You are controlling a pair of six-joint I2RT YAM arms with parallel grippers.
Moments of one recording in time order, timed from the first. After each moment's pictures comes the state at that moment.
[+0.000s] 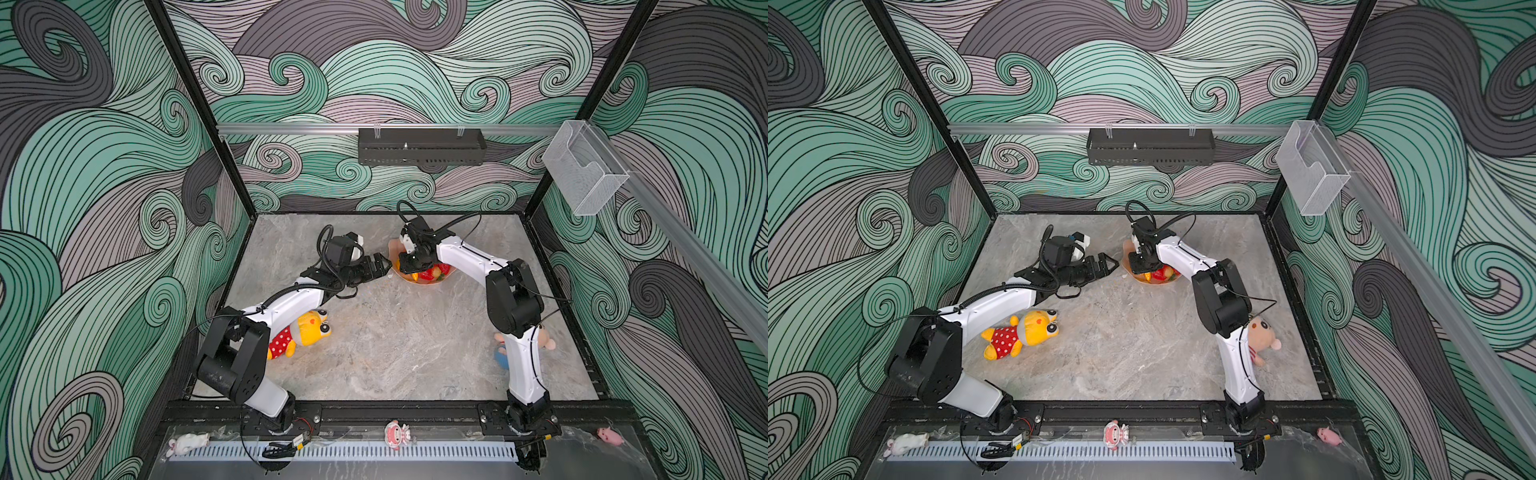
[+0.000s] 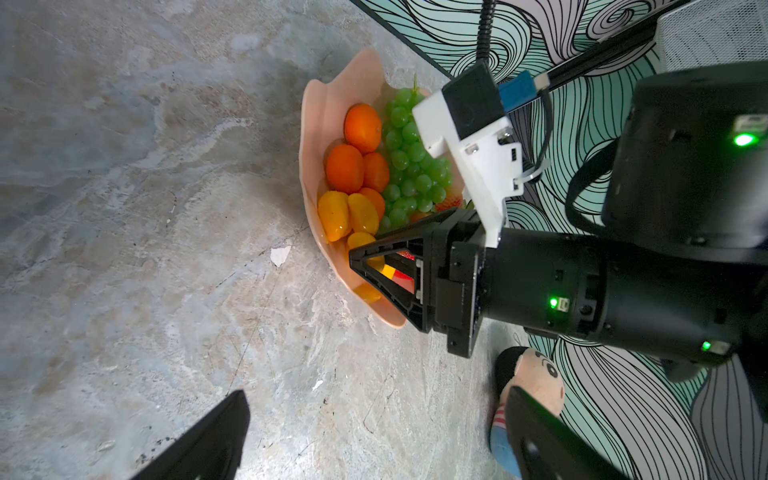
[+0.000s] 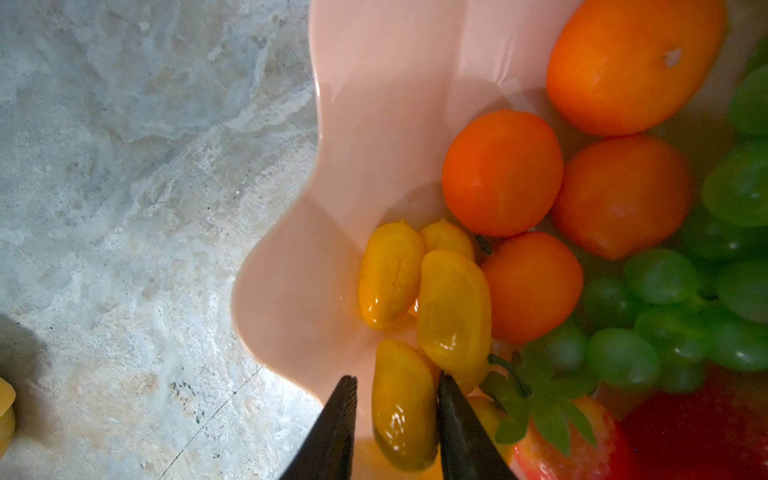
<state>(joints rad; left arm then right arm) -0.45 1.53 0.98 -0.08 0.34 -0.72 0.53 2.15 1.72 -0.72 -0.13 0.23</state>
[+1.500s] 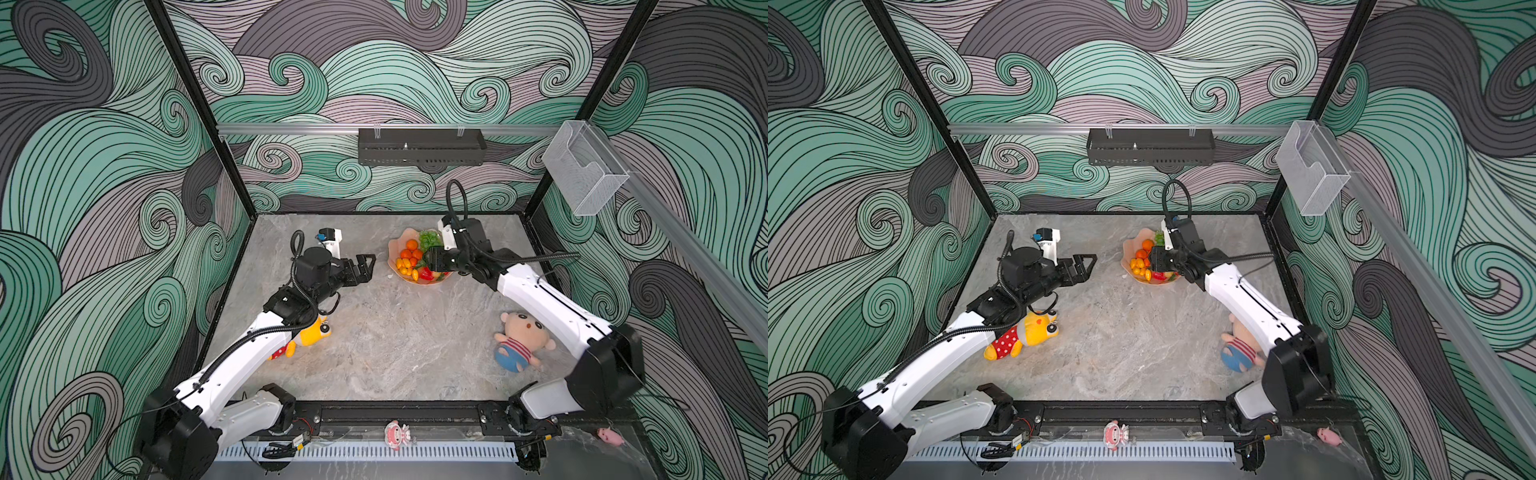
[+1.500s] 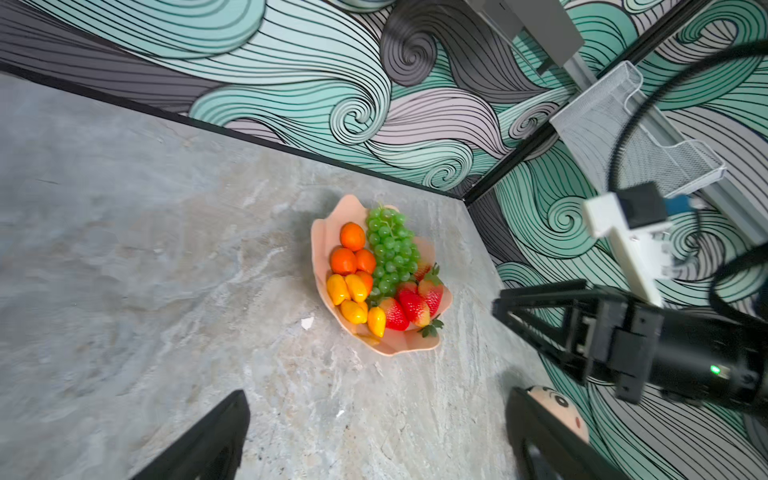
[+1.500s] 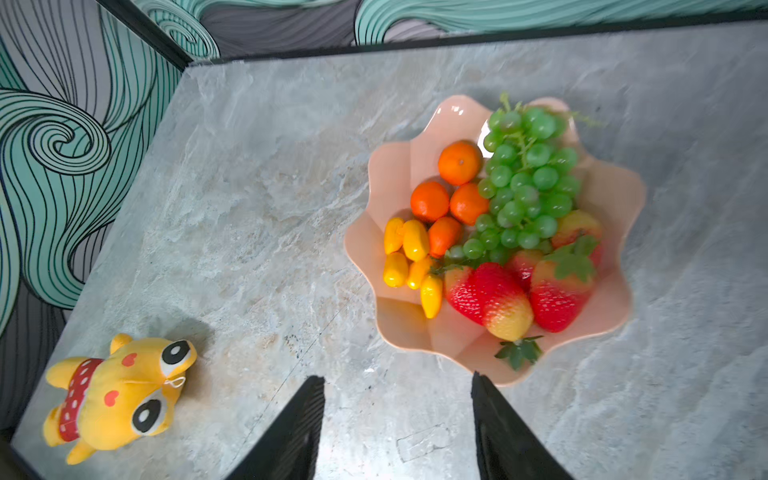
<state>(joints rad) -0.50 1.04 0.84 -0.15 0.01 -0.57 0.48 1.40 1.18 -0.48 -0.04 0.33</state>
